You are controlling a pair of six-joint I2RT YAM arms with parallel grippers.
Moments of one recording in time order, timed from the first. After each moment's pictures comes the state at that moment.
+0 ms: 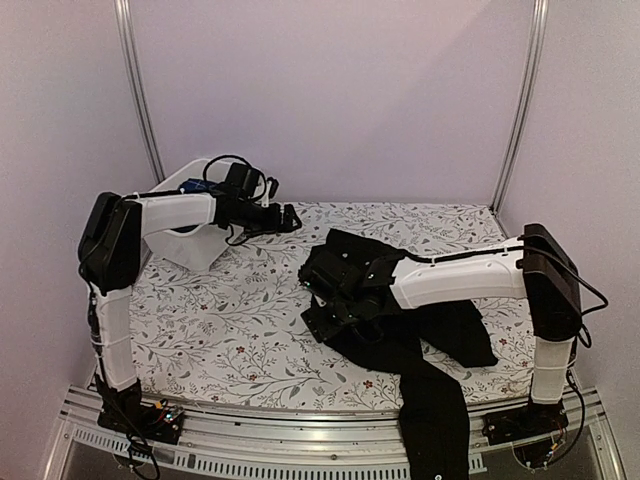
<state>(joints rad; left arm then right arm) -0.43 2.10 1.60 -0.26 0.22 -0.35 1.13 1.97 1.42 -0.48 0.27 0.38</state>
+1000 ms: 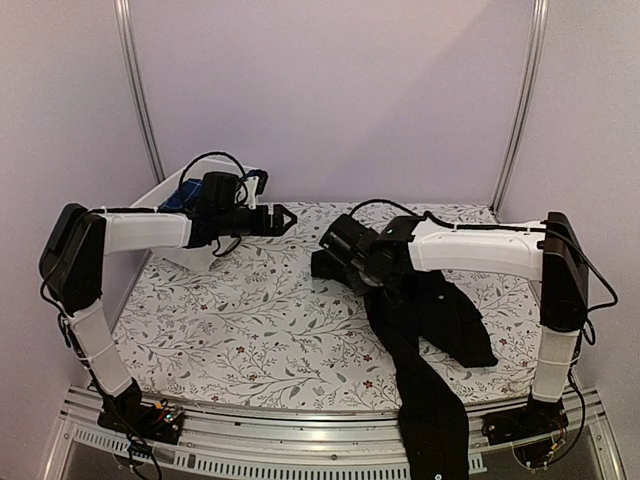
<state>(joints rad) -0.46 1.81 1.22 0.08 0.25 -0.31 1.01 1.99 1.54 -0.75 0.60 0.46</state>
